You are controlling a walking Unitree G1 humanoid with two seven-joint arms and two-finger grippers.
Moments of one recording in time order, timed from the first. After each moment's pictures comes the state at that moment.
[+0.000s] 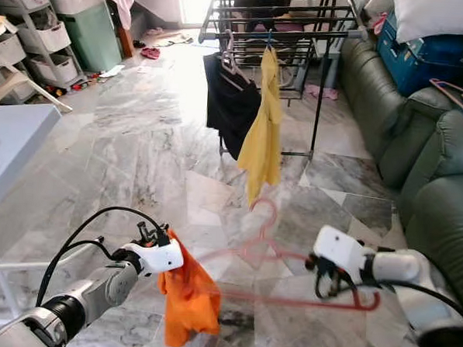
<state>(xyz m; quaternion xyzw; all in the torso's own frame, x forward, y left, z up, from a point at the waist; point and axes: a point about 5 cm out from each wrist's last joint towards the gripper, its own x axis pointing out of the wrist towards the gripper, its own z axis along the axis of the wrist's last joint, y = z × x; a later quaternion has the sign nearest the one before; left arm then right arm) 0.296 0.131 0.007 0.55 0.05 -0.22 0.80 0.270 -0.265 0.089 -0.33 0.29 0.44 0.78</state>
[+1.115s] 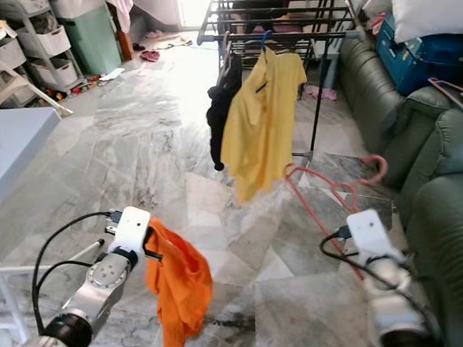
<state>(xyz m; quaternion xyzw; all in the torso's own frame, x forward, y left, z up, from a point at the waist) 0.294 0.131 0.022 0.08 0.14 -0.10 0.98 0.284 -0.281 0.054 -0.28 0.23 -0.12 0.92</state>
